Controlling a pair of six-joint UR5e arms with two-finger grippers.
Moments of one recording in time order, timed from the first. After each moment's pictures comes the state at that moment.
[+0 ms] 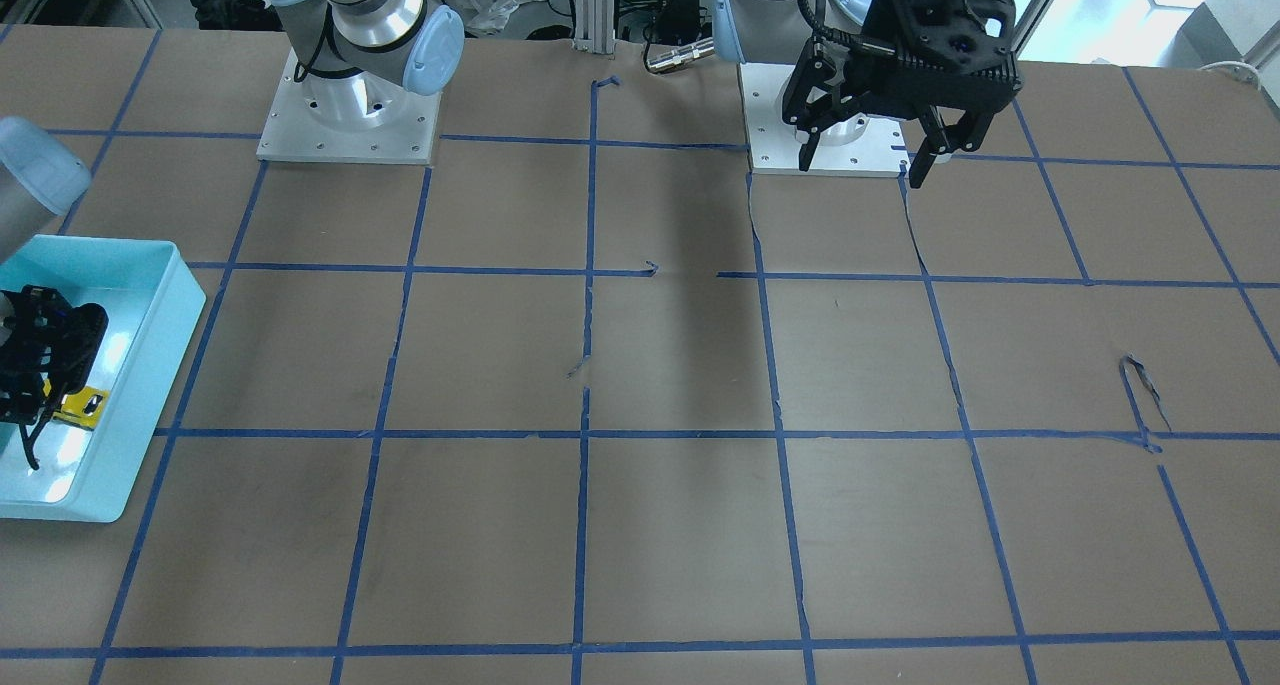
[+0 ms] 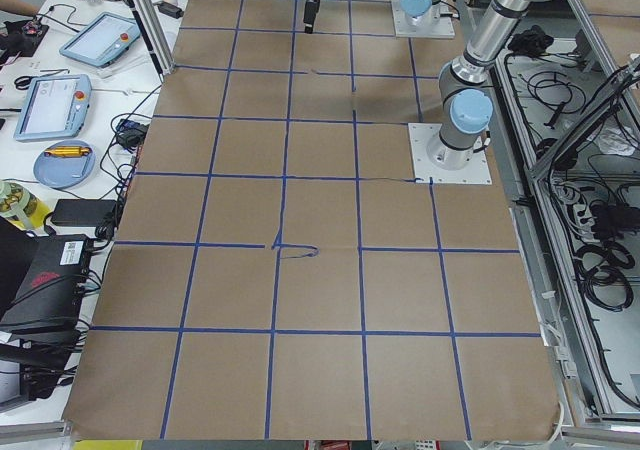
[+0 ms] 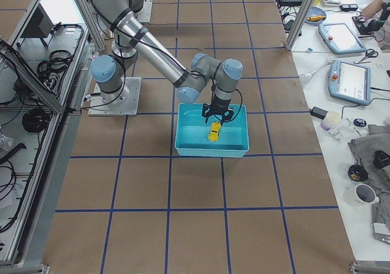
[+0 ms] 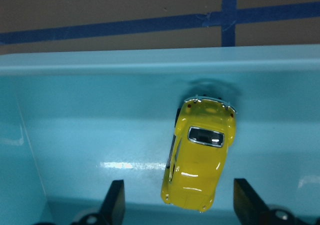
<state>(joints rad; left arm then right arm) -1.60 -1.47 -1.58 -1.56 1.55 0.13 1.07 -1.25 1.83 -2.16 -1.84 -1.96</state>
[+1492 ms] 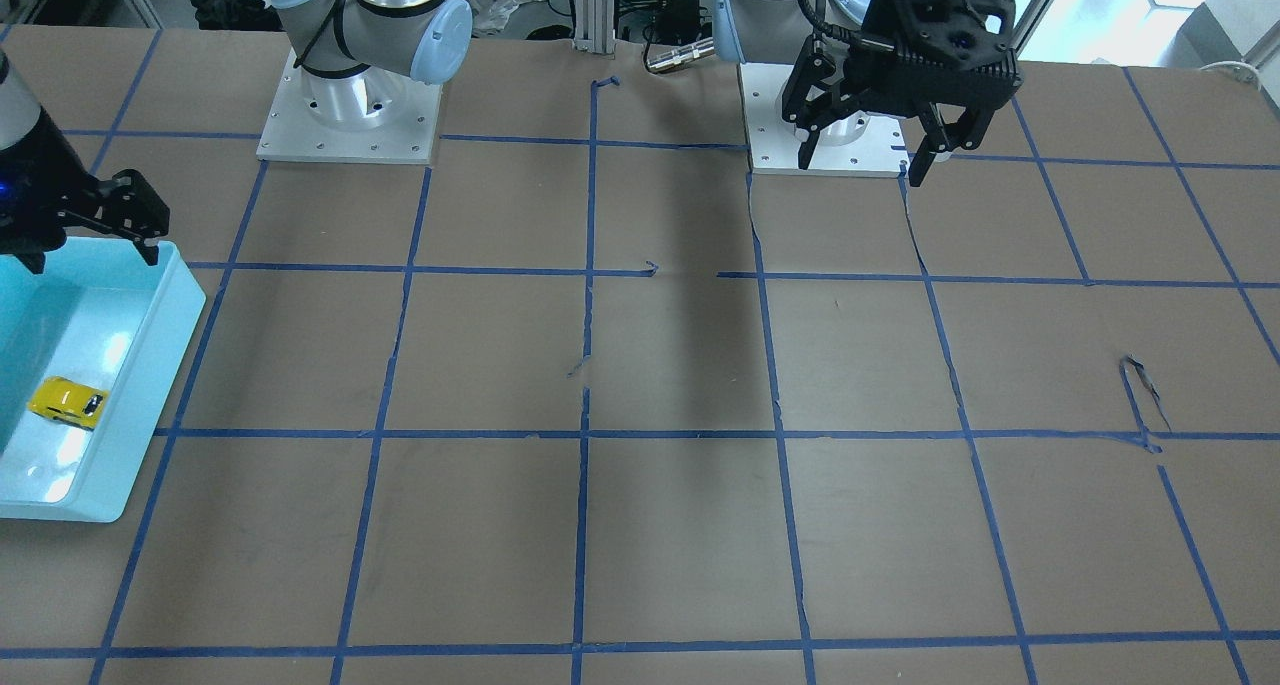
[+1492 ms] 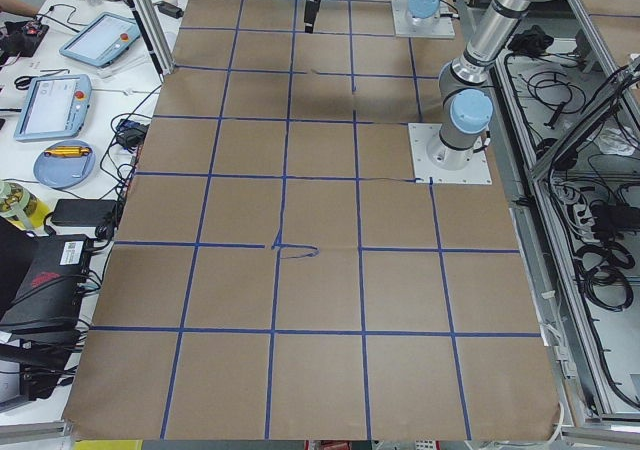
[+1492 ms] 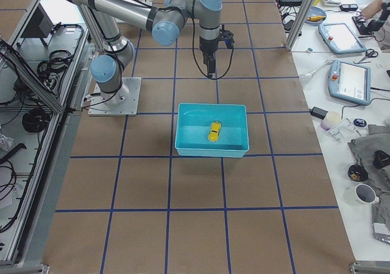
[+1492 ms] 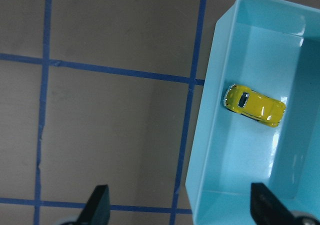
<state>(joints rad) -1.60 -1.46 -1.58 -1.56 1.55 0.13 1.28 -1.65 1.80 -1.77 -1.63 -0.35</state>
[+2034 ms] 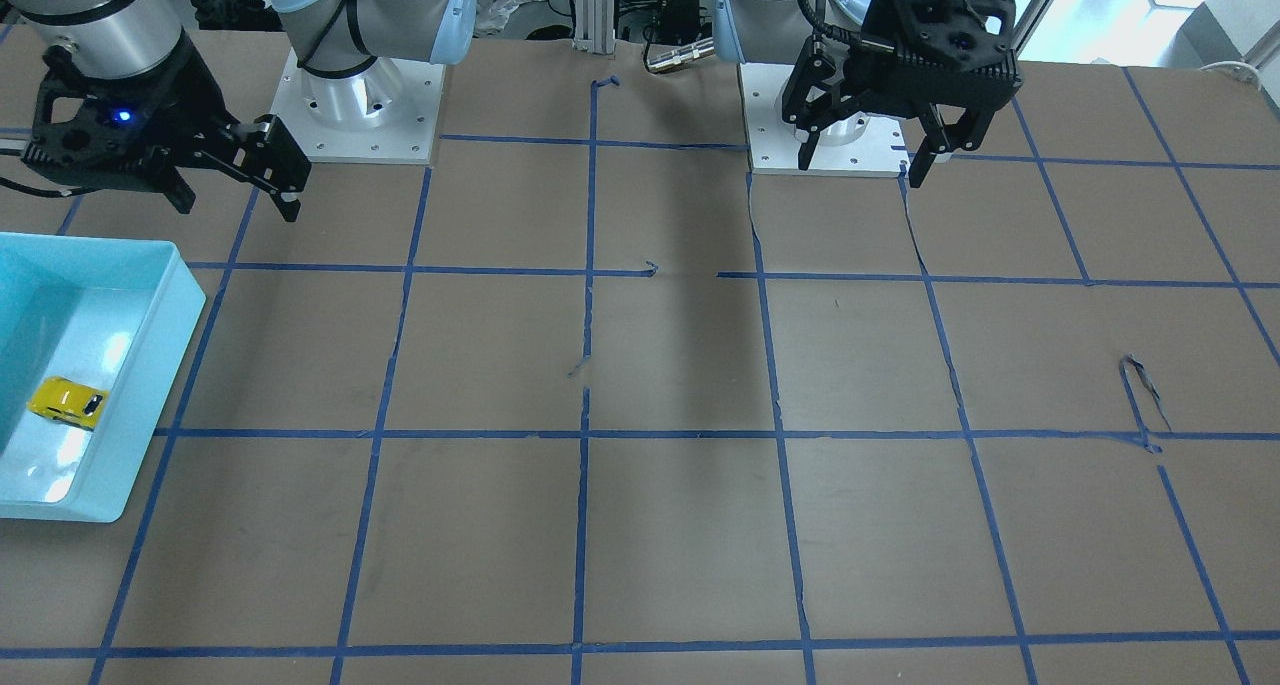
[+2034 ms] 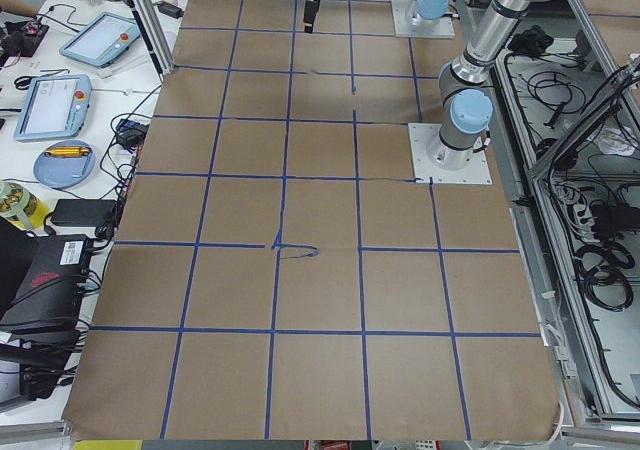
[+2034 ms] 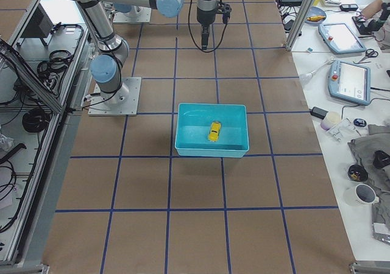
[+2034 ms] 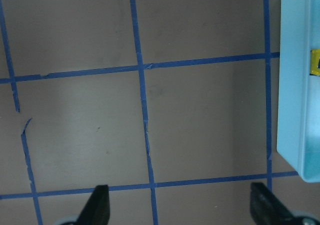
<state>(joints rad) -1.60 -1.46 -1.58 -1.56 1.55 0.13 1.46 -1.65 1.68 -1.60 -1.56 -0.02</state>
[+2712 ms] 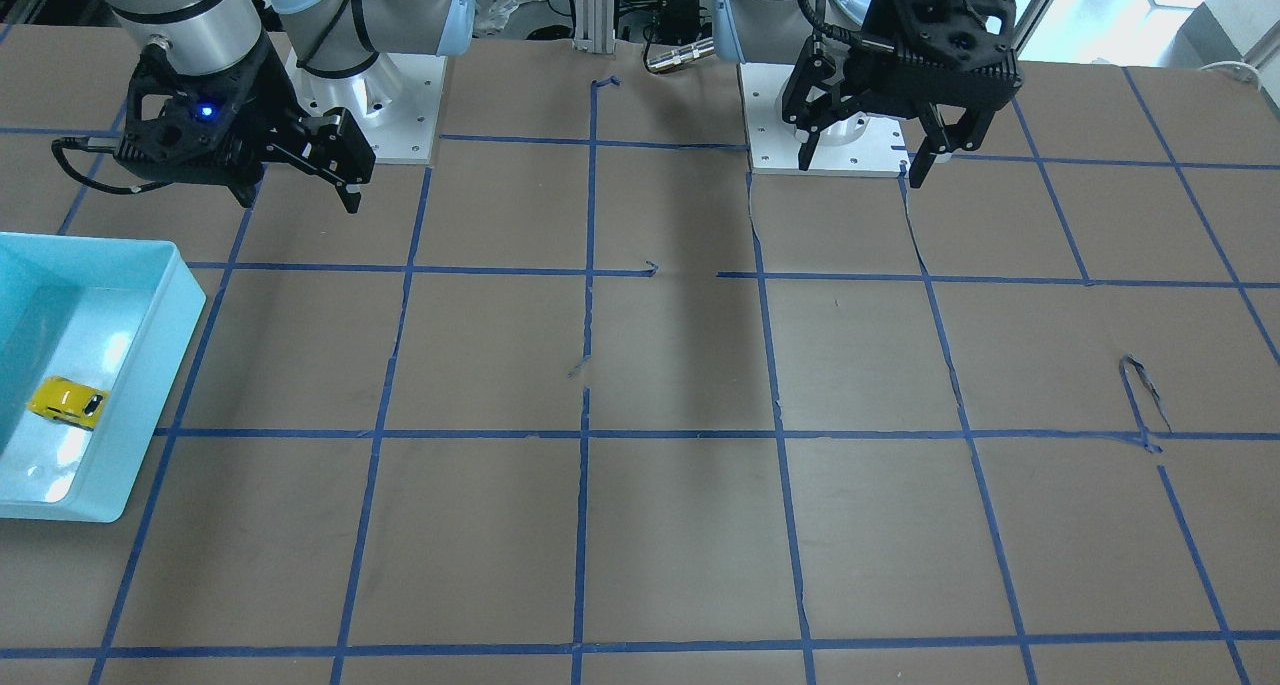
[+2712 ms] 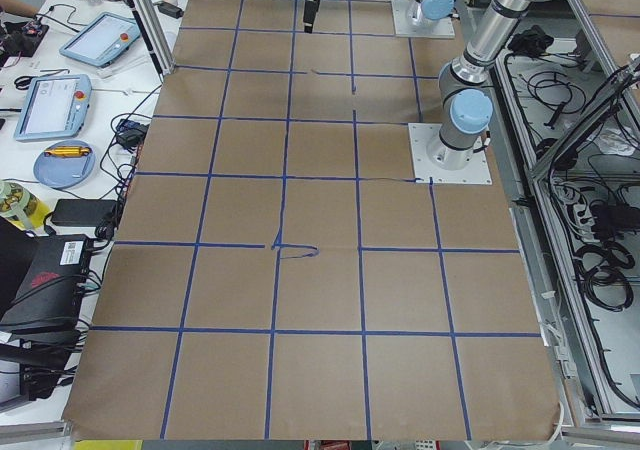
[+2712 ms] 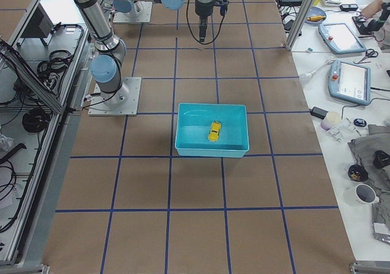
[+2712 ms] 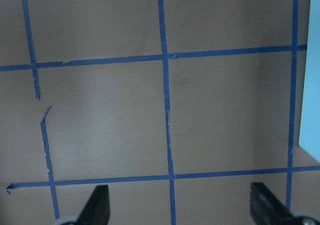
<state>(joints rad) -1.60 -1.46 -1.58 -1.56 1.55 0.13 1.55 -1.65 1.68 -1.59 -1.56 0.03</state>
